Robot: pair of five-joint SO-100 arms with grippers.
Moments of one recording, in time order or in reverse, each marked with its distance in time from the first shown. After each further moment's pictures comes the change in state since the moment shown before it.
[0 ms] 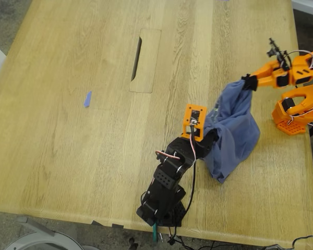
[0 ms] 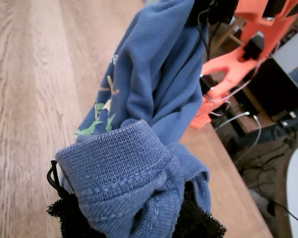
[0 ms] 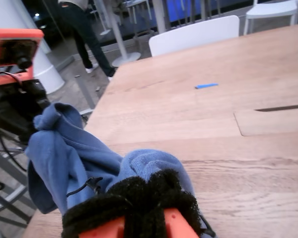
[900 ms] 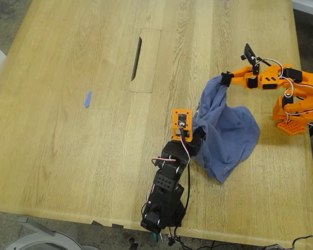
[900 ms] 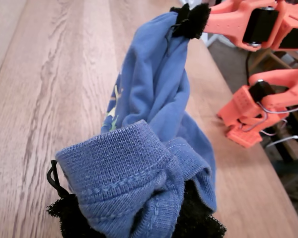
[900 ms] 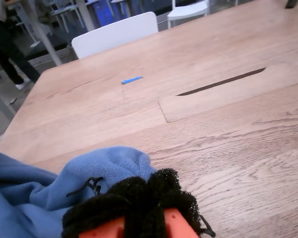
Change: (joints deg) arm 0 -12.5 12.1 26.4 -14.1 3.9; arm 1 20.7 3.2 35.2 -30.6 -1.6
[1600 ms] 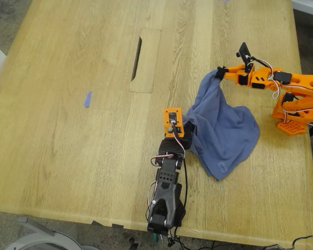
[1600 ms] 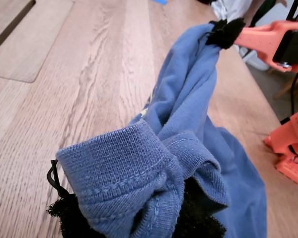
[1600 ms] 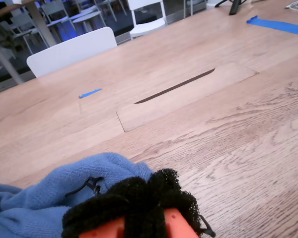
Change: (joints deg) arm 0 -13.4 0.0 19.9 -20.7 2.8; arm 1 12.5 -7.4 14.4 -23.9 0.0
